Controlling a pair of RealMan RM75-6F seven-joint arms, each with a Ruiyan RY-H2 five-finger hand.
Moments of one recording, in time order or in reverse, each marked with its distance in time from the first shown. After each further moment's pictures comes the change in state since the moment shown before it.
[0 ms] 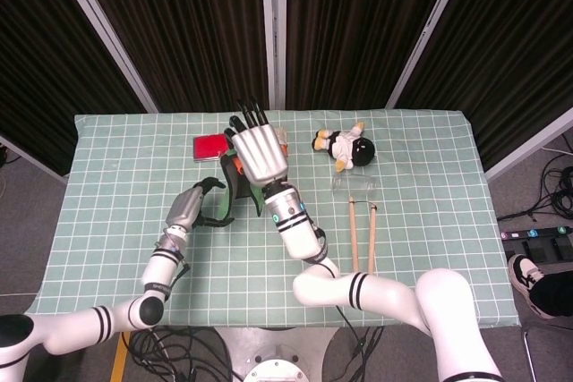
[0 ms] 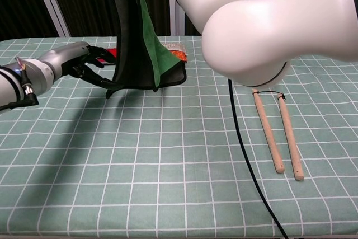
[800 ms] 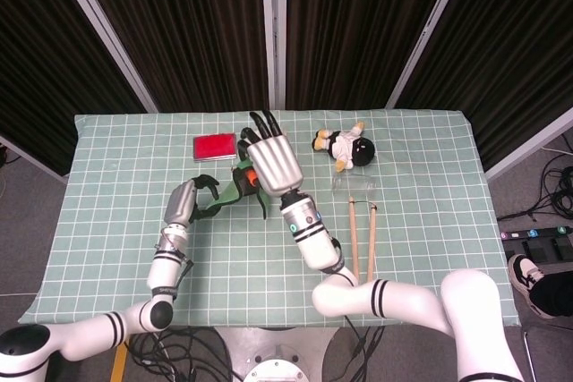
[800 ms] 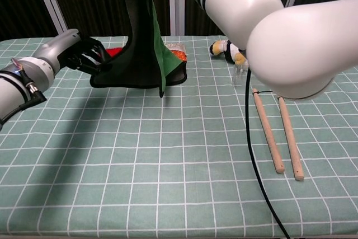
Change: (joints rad) left arm 0.056 -0.109 -0.048 0.114 0.169 0.128 -0.185; right arm -0.112 0.098 -0.071 -0.201 0.005 0.025 0.046
